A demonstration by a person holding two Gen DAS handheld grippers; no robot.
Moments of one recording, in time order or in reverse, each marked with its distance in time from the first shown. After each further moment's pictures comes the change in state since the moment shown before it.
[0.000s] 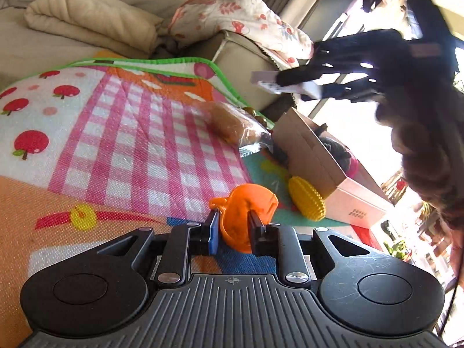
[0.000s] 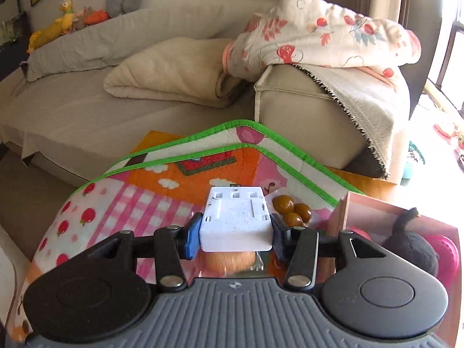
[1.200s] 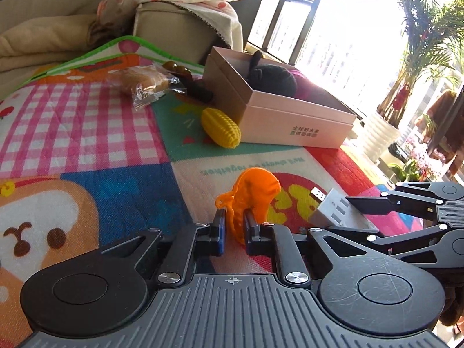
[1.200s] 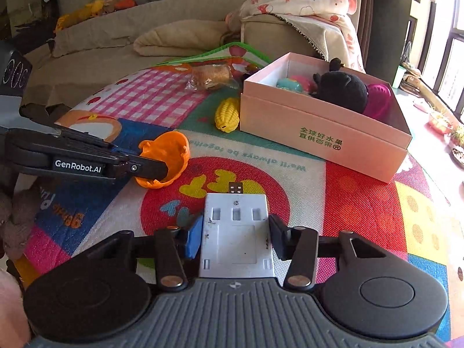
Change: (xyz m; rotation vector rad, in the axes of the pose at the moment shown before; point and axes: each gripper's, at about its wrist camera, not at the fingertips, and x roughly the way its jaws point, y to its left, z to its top) left arm 0.009 -0.109 -0.049 0.273 0.163 0.043; right arm -0.107 -0.034 -0.236 -0.080 -0.058 -0.021
